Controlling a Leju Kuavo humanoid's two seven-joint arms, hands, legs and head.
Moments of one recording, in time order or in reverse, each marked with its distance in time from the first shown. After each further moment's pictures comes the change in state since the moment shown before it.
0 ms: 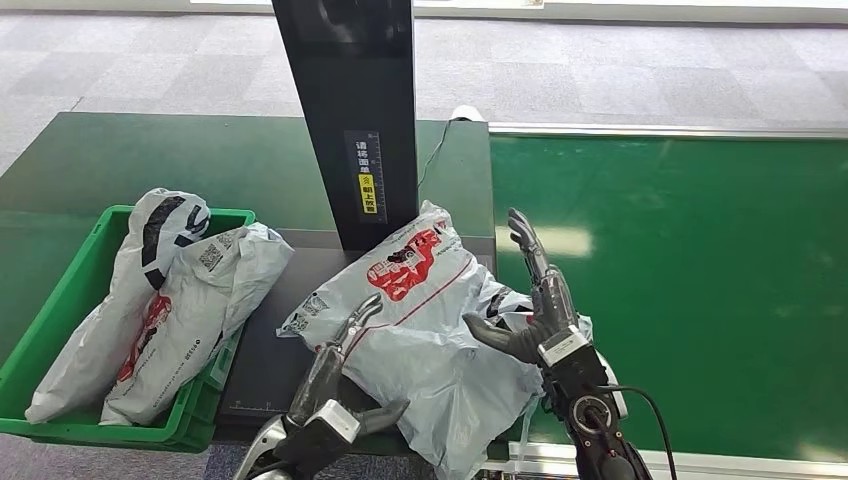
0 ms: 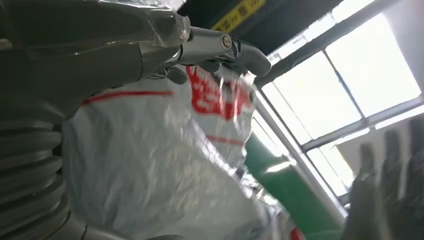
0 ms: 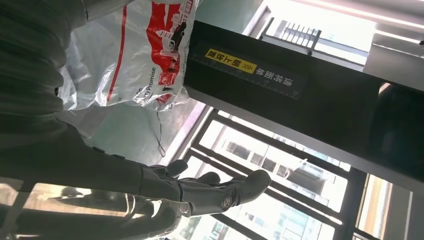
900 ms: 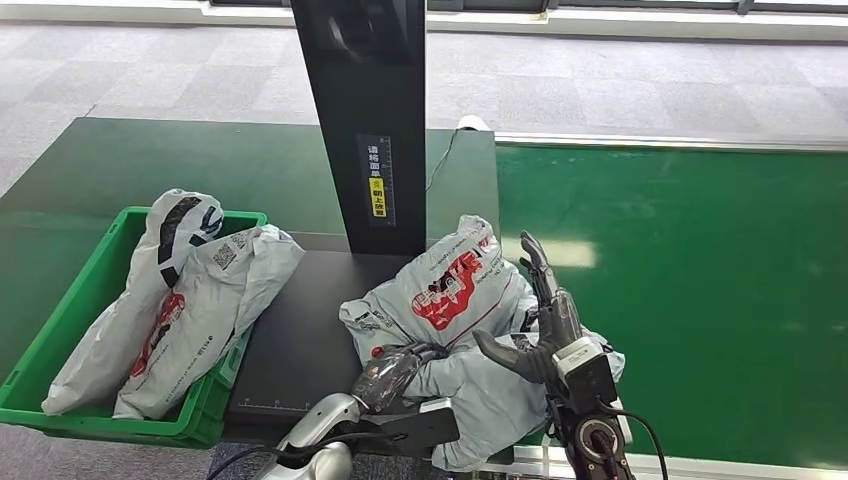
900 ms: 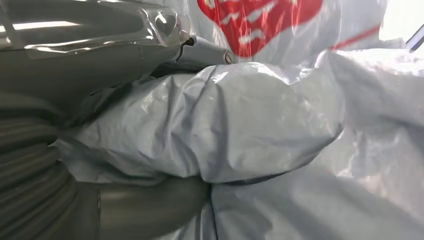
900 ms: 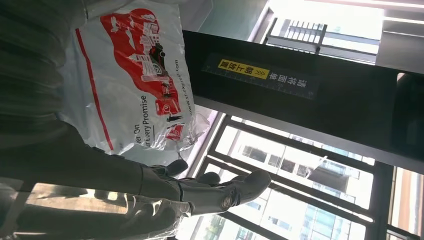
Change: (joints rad) left arm -0.245 -0.056 -0.112 0.468 -0.360 -0.076 0.201; right arm 0.109 0.089 -0.133 -0.042 0.029 0.094 0.025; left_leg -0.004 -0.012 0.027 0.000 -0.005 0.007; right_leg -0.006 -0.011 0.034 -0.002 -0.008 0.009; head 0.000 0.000
